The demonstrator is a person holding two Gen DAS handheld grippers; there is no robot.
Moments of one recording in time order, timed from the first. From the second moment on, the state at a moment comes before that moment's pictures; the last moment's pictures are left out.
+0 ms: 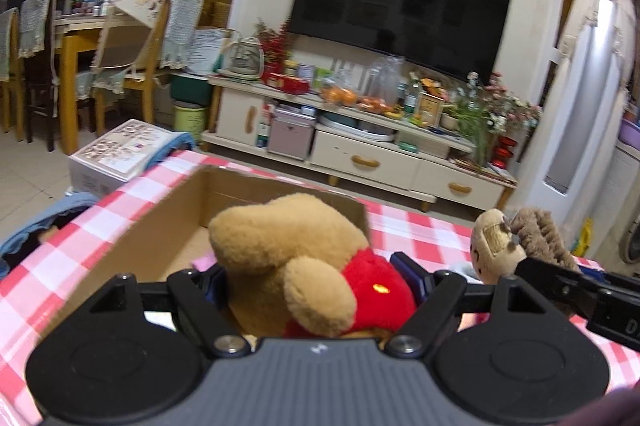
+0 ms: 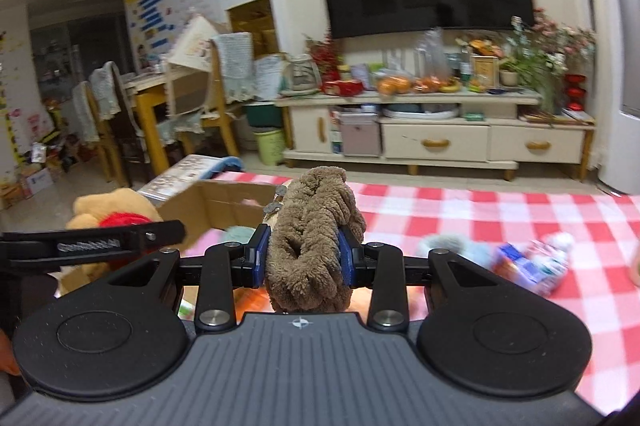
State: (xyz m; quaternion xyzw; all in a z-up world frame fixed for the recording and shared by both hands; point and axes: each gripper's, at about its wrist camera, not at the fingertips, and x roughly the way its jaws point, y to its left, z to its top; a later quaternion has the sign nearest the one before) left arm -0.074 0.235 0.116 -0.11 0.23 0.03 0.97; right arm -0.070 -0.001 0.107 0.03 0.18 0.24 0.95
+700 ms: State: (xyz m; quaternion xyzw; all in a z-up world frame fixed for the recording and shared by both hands) left arm -0.035 0.291 0.094 -0.12 0.27 0.09 0.95; right arm -0.031 0.085 0.084 0.00 0.22 0.33 0.92
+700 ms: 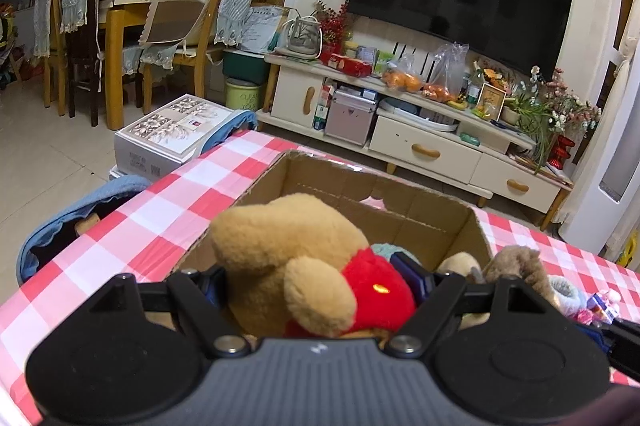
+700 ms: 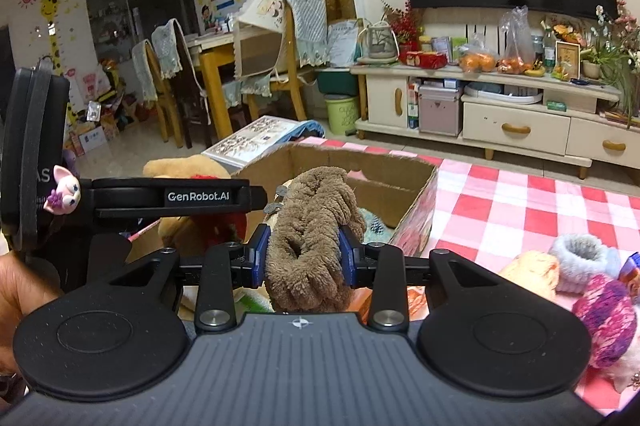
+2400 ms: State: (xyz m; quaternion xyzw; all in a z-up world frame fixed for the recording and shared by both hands) left arm -0.078 0.171 0.110 -0.08 0.27 0.03 0.96; right arm -0.088 -0.062 0.067 0.09 0.23 0.14 0.96
